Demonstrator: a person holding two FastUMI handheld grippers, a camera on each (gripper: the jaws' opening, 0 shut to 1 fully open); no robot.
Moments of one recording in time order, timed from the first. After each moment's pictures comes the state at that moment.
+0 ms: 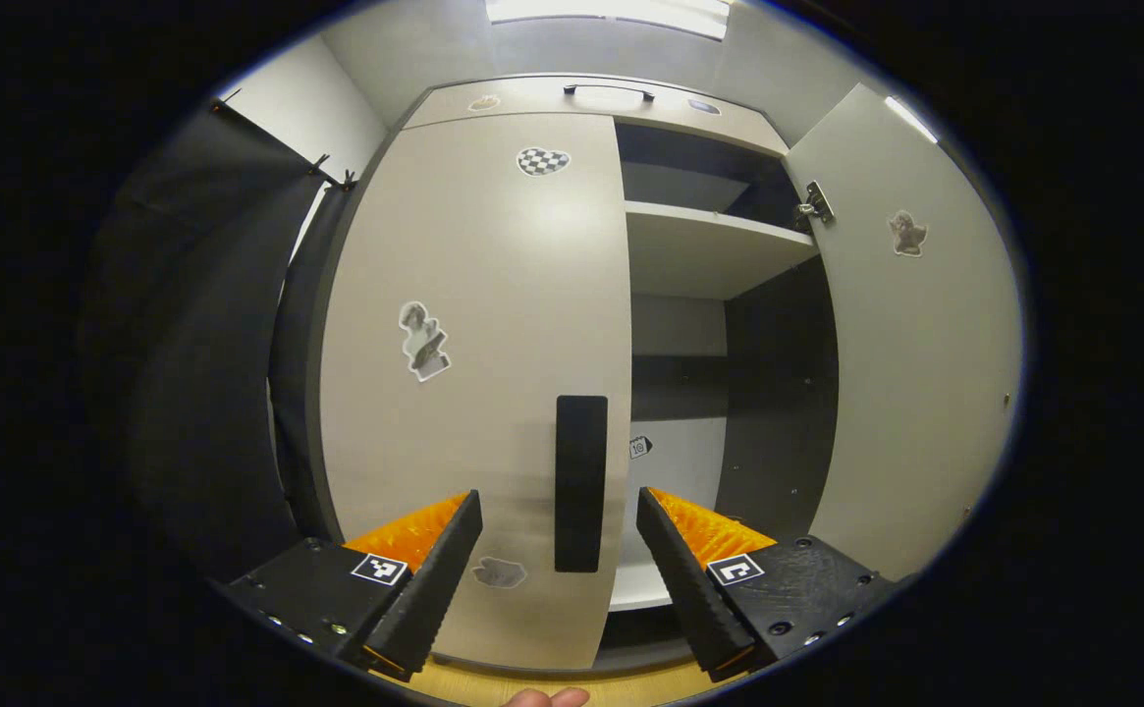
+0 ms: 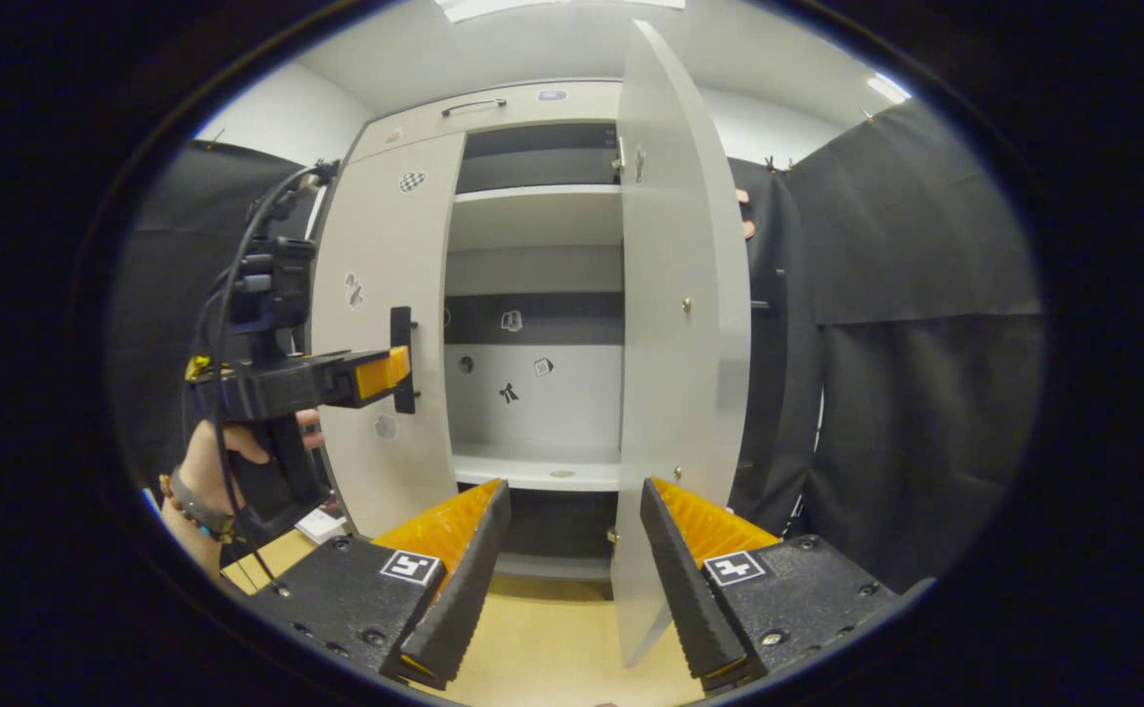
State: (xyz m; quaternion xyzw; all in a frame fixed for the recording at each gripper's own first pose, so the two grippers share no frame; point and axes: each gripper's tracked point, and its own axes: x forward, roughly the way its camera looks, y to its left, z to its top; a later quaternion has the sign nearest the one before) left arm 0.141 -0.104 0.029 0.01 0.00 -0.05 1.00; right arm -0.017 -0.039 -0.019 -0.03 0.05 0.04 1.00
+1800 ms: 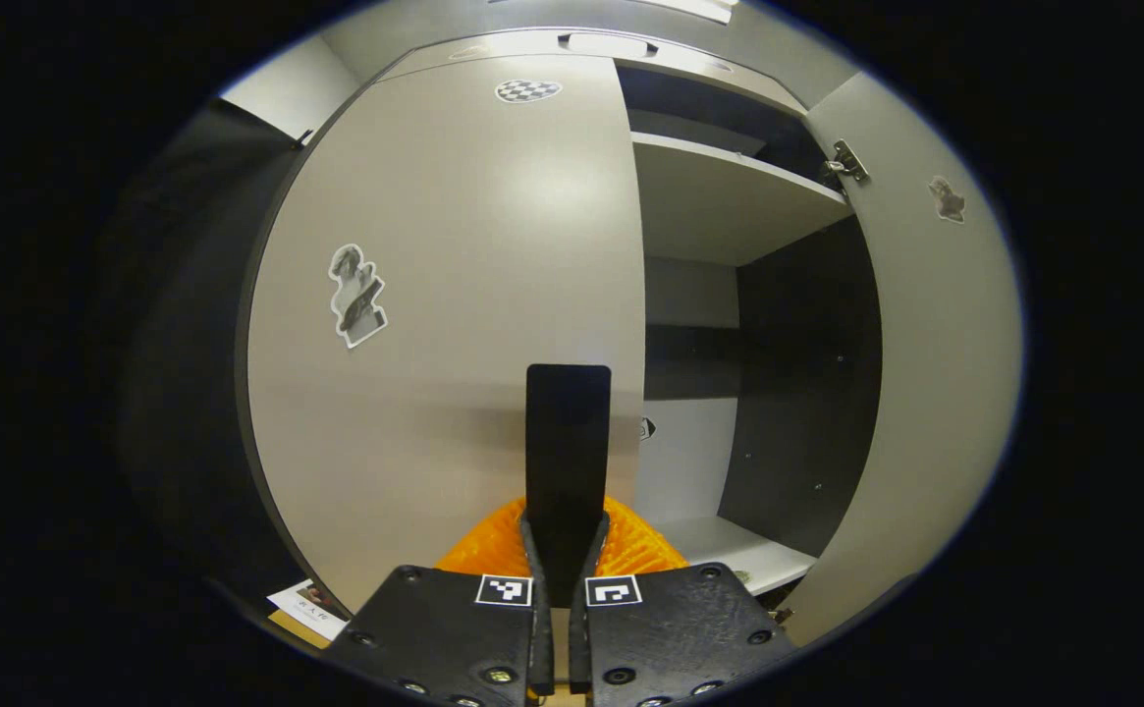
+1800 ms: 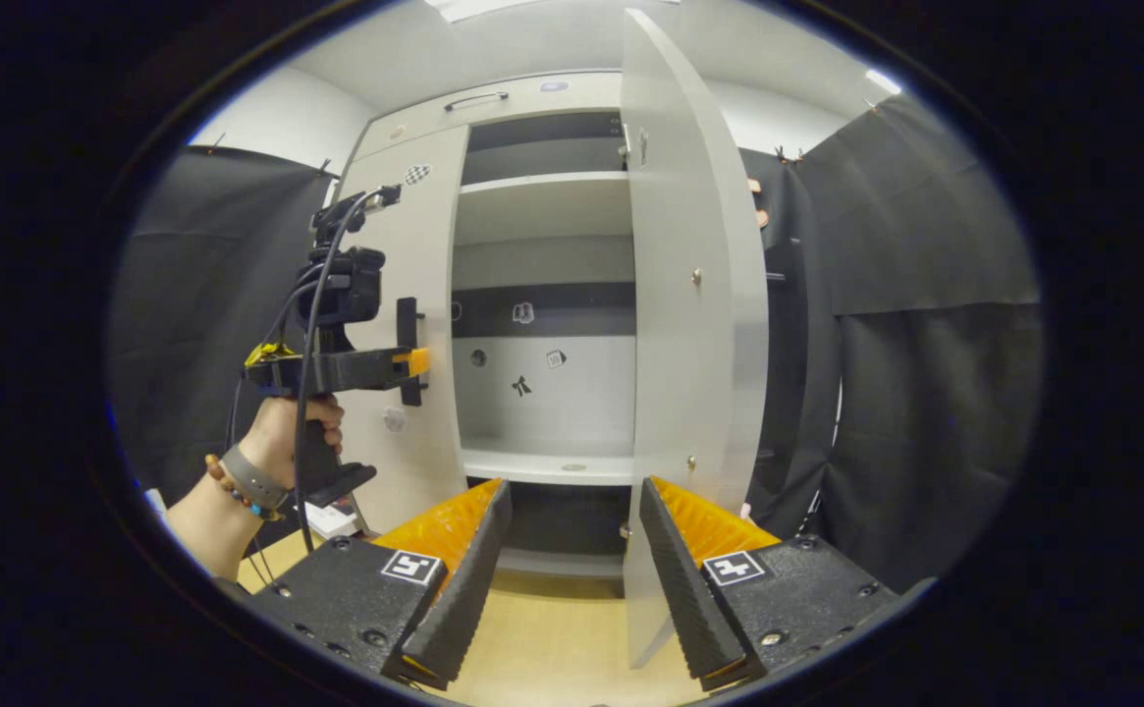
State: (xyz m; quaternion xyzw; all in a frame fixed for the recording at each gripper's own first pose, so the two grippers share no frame) left arm 0.184 -0.105 0.012 0.01 0.03 -0.04 1.00; right arm -0.005 -0.038 -0.027 -0.03 0.06 0.06 1.00
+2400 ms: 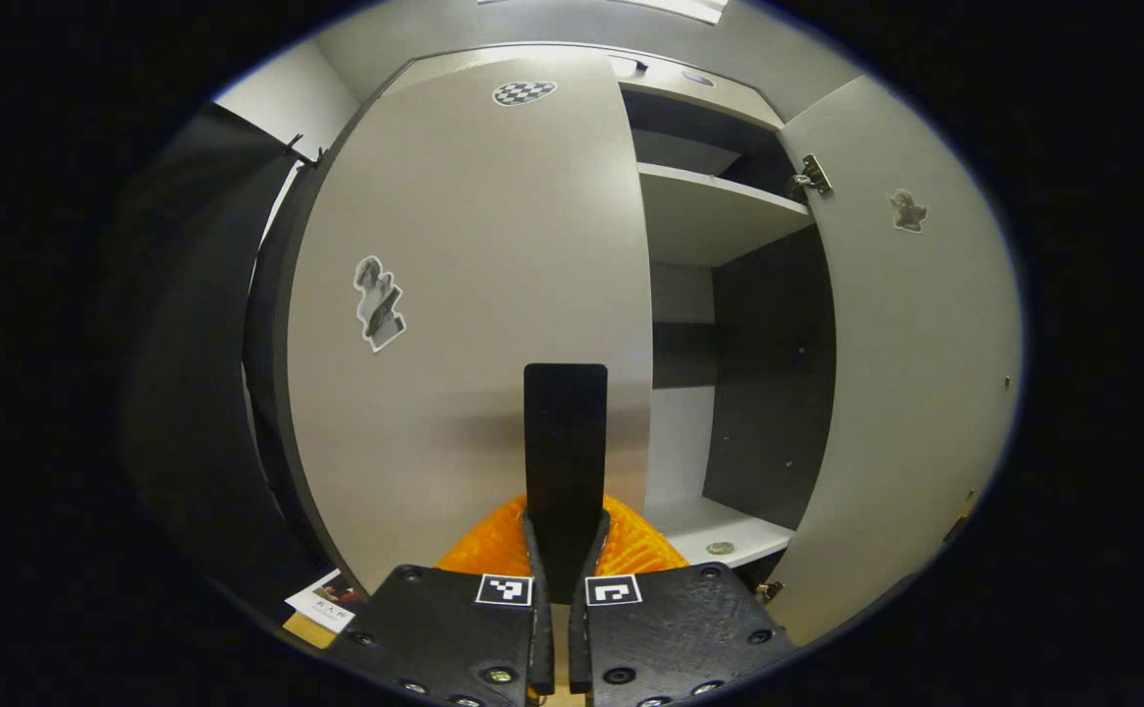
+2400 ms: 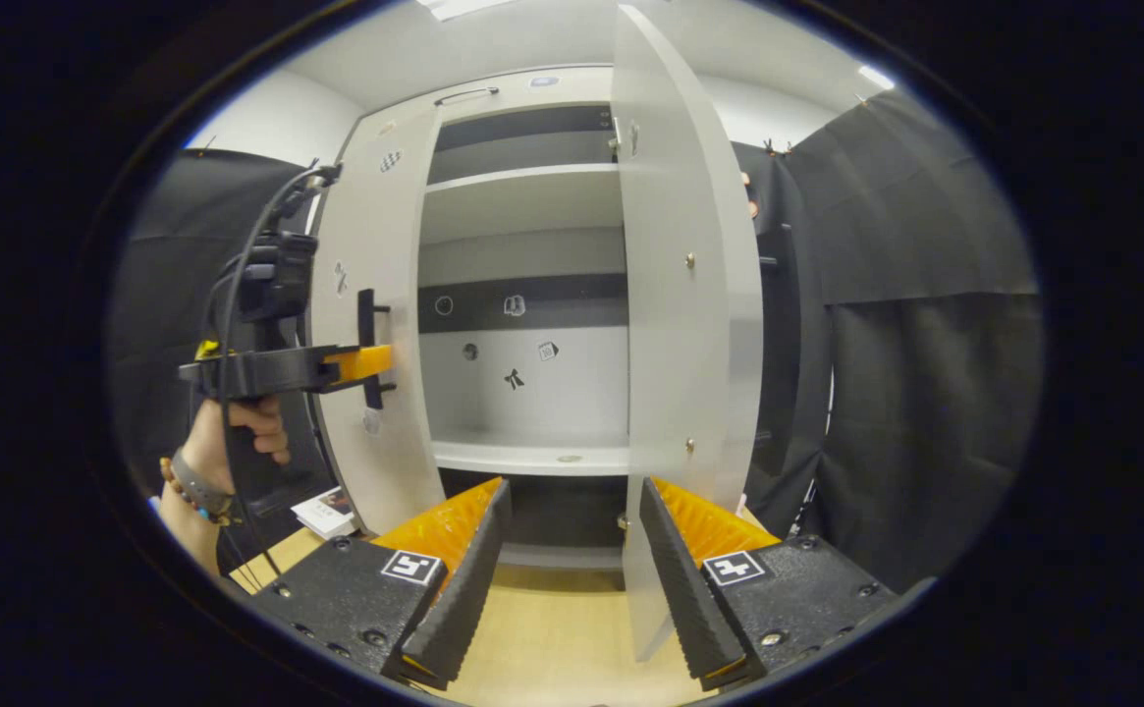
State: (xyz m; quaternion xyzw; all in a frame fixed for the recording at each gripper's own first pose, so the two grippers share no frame) left arm 0.127 -0.095 0.020 0.03 0.03 -0.07 1.00; right arm -0.009 -0.035 -0.037 -0.02 0.07 0.05 1.00
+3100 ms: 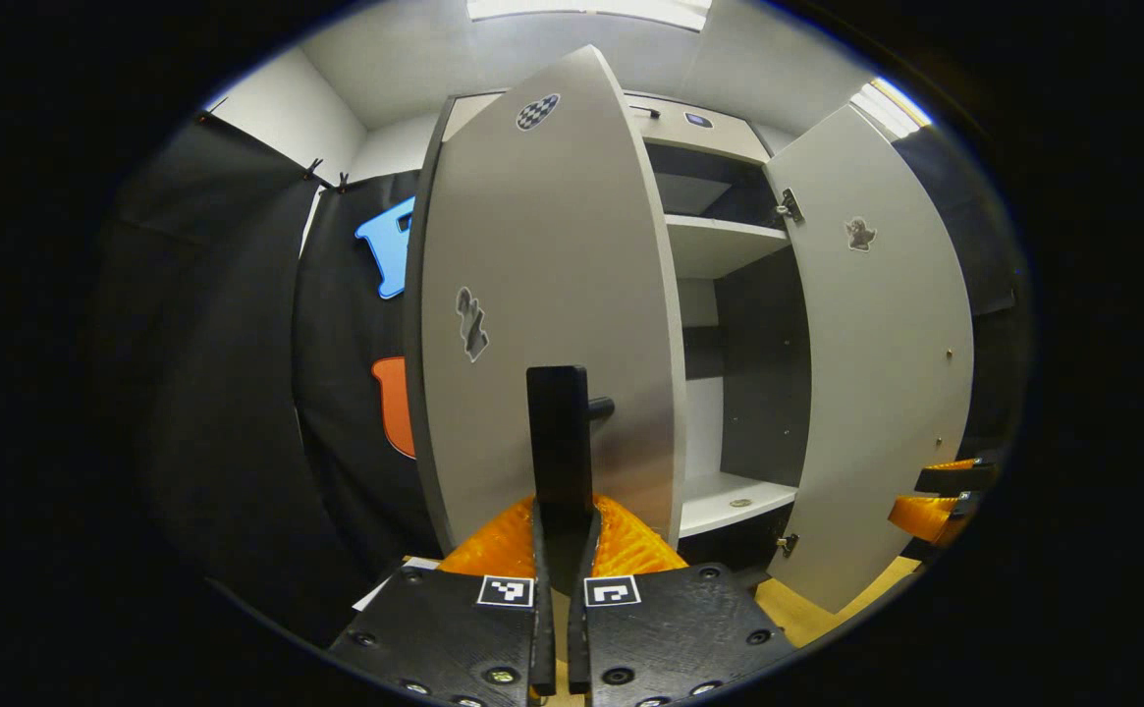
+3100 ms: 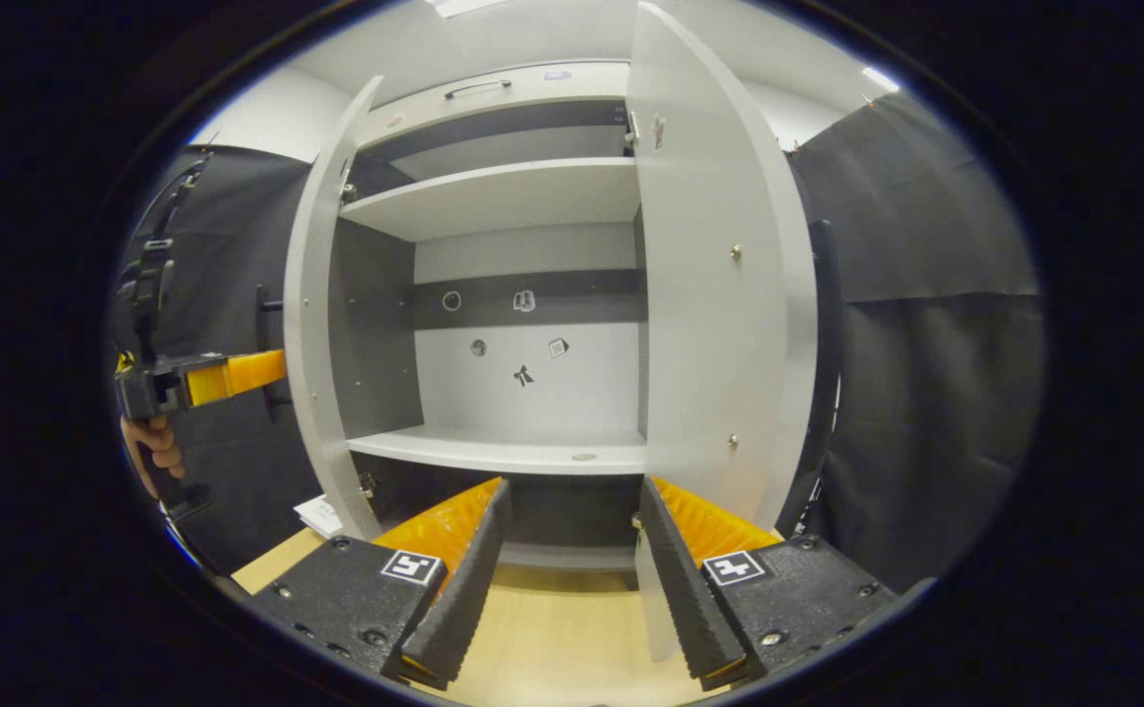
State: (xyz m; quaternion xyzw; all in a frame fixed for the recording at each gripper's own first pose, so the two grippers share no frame) left arm 0.069 -0.038 0.030 0.04 0.02 -0.06 1.00; right arm 0.001 -0.014 -0.045 -0.02 0.07 0.06 1.00
